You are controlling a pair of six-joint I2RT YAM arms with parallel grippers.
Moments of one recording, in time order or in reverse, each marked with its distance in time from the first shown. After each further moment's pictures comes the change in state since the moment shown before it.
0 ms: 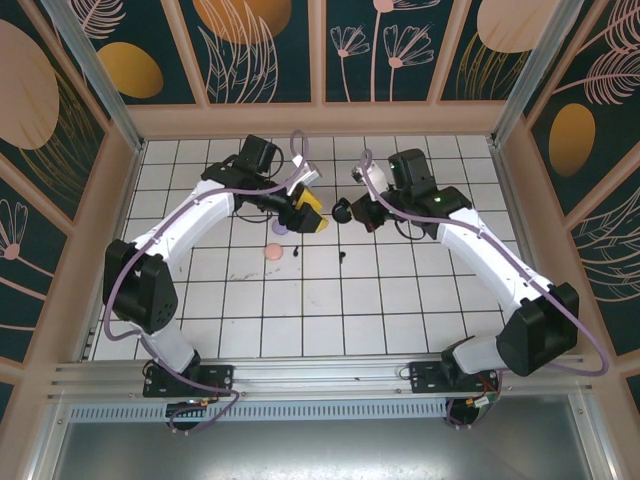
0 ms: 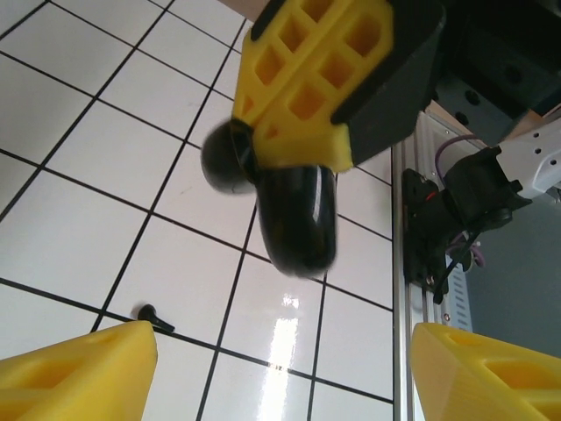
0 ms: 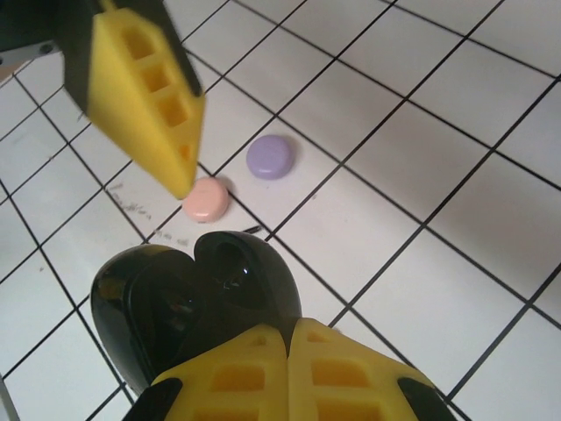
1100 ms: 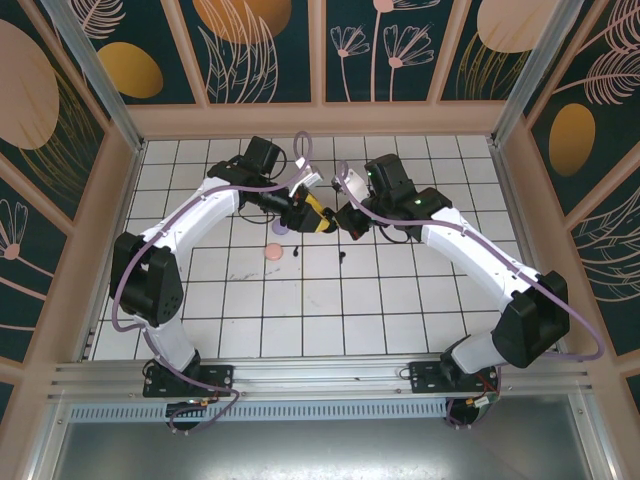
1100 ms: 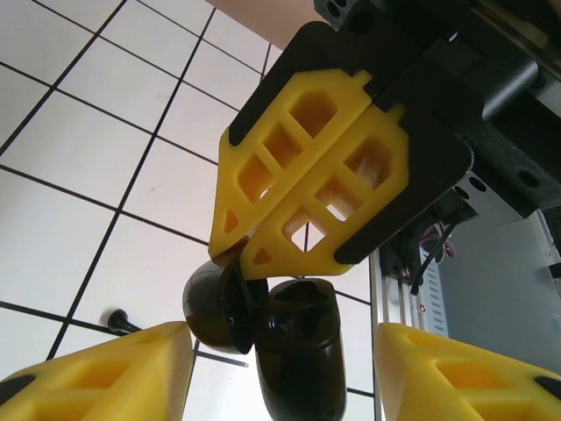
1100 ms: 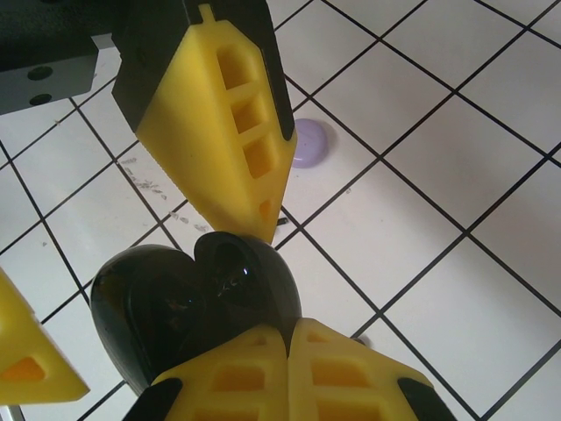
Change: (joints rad) left arm 0.000 0.047 0.016 -0.027 0.074 0.034; right arm 0.105 0.055 0.029 -0.005 0.064 -0.010
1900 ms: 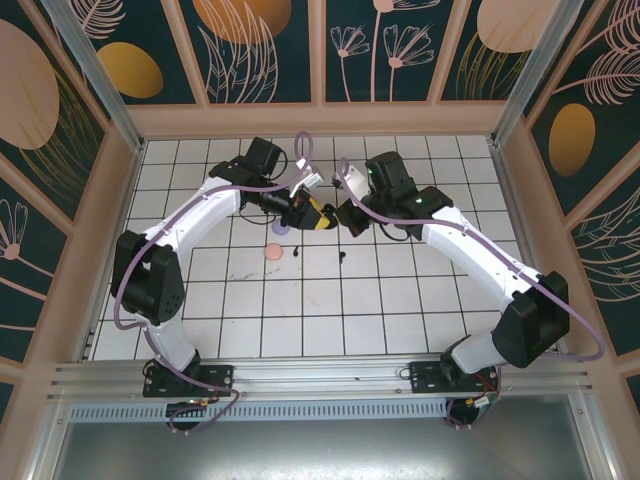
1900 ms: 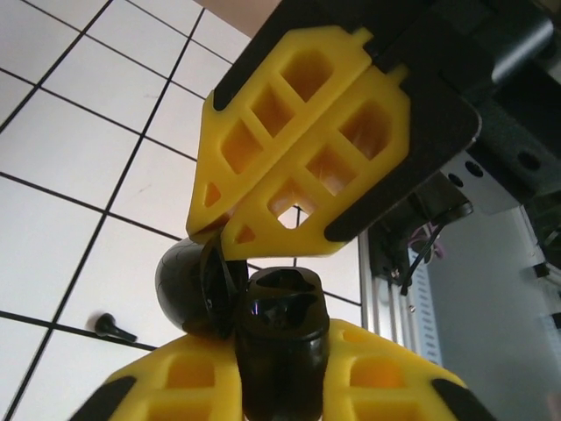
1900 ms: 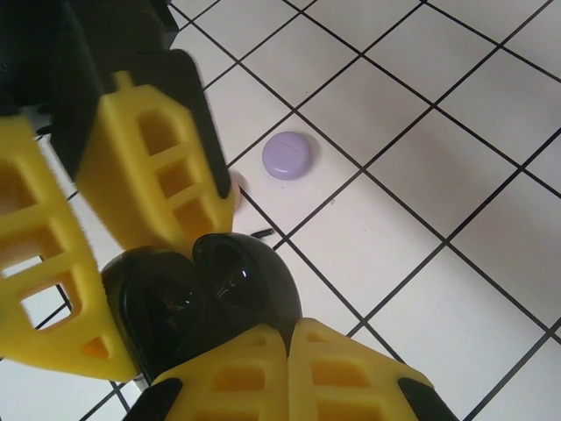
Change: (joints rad) left arm 0.002 0.011 -0.003 0.002 0.034 -0.004; right arm 0.000 0.001 0.014 0.013 0.029 0.004
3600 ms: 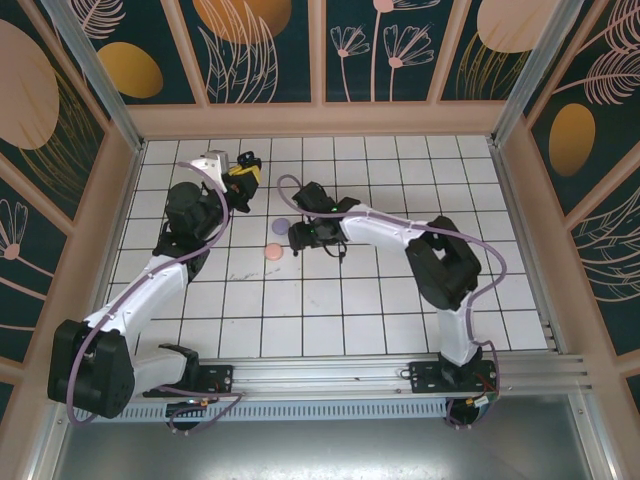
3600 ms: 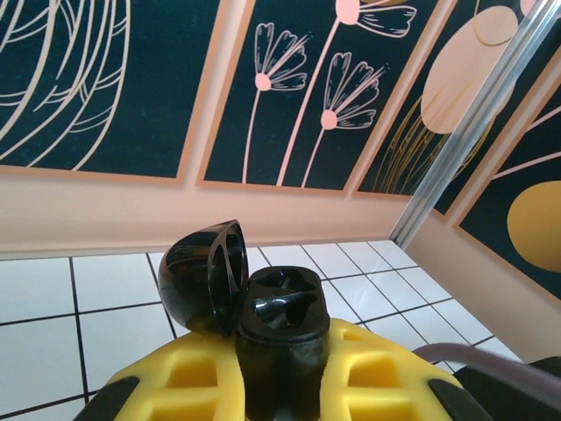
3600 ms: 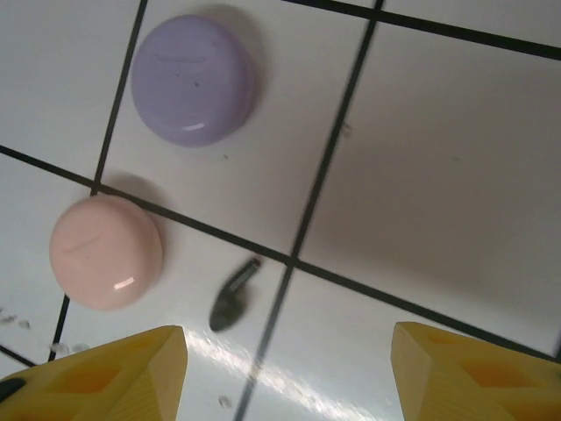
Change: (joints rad) left arm 0.178 -0.578 -0.776 1.216 -0.800 -0.710; right arm 0.209 0.558 0.188 0.069 0.293 0.596
